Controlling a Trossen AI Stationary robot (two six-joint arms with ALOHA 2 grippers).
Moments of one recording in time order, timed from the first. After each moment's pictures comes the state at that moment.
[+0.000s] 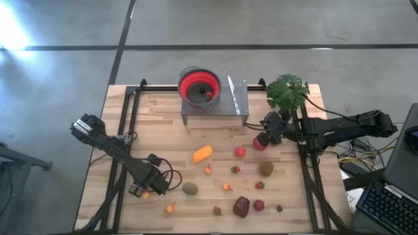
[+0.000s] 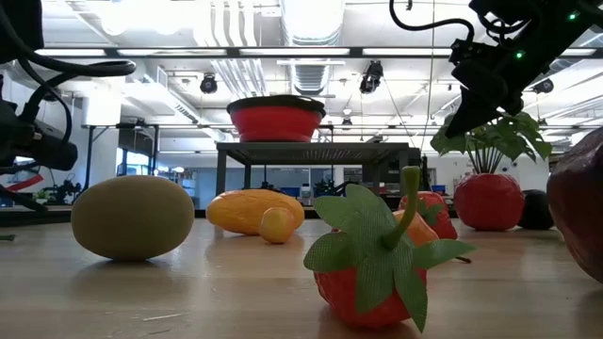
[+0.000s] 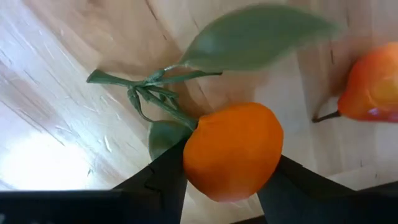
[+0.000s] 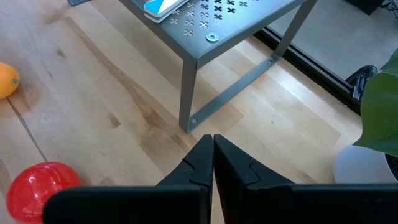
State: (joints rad) left arm -0.63 1.57 0.81 -0.99 0.10 -0.19; right arm 0.02 0.92 0.59 -0.54 0.60 0.51
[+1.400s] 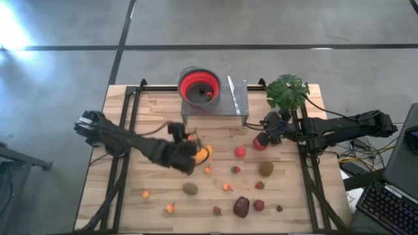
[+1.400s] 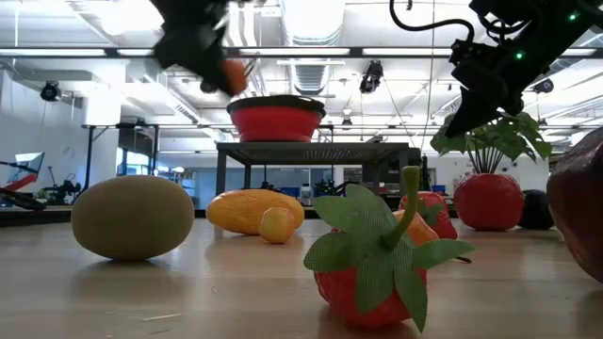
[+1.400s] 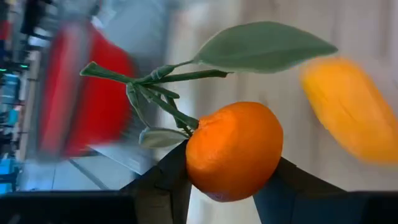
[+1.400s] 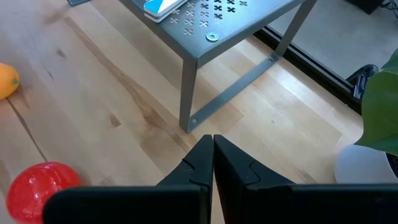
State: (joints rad) left arm -0.31 1.57 1.30 -0.97 -0.87 -0.18; right arm 0.01 0.92 0.58 -0.54 0.60 0.52
